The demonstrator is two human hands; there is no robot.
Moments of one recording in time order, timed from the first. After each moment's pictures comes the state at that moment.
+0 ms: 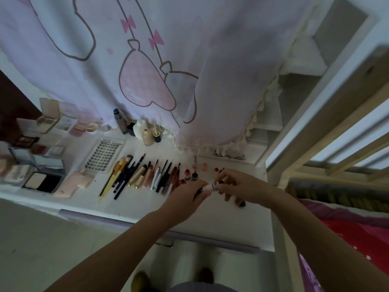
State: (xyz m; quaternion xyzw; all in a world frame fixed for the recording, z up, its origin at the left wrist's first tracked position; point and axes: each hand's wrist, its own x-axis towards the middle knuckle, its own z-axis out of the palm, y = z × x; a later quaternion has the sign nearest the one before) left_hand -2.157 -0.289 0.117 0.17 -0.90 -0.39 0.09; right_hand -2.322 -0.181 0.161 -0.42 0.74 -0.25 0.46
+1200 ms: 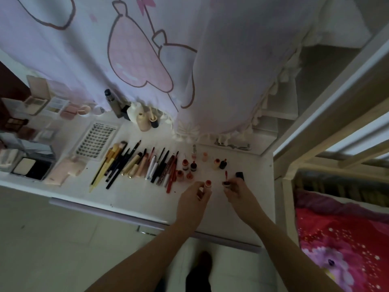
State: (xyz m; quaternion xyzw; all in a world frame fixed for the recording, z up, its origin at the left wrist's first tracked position) left_hand -2.188 -0.251 0.032 0.43 -0.77 -0.45 0.14; right_hand -2.314 -0.159 0.043 -0.26 0.81 -0.39 0.37
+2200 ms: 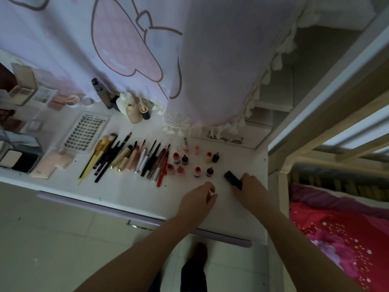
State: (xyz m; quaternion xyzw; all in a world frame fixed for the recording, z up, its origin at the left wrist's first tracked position) left_hand -2.205 -0.231 0.029 0.31 -0.87 -0.38 0.03; right_hand -2.361 -0.146 0.042 -0.32 0.90 -0.06 0.28
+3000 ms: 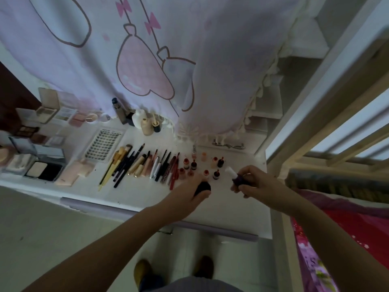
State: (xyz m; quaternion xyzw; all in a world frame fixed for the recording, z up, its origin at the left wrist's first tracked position) left_hand -2.147 -0.274 0.110 0.17 -0.90 -0.41 0.04; right_hand -2.328 -0.121 0.162 -0.40 0.75 -0.31 0.43
